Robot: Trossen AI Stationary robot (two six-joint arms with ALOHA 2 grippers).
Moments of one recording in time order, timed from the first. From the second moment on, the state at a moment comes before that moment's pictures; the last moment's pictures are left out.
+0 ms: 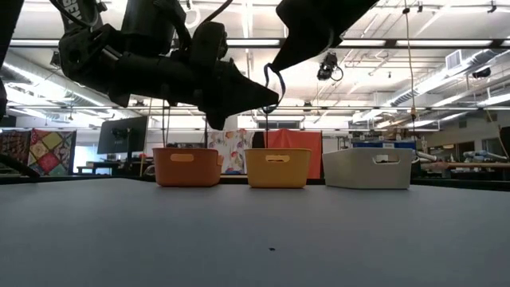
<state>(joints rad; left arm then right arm) -0.10 1.77 0.61 1.07 -0.16 -0.18 0.34 1.71 1.21 -0.32 0.89 0.16</state>
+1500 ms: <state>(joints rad) 0.64 1.29 0.57 0.07 -0.18 -0.14 0.59 1.71 1.07 -0.68 0.26 1.02</state>
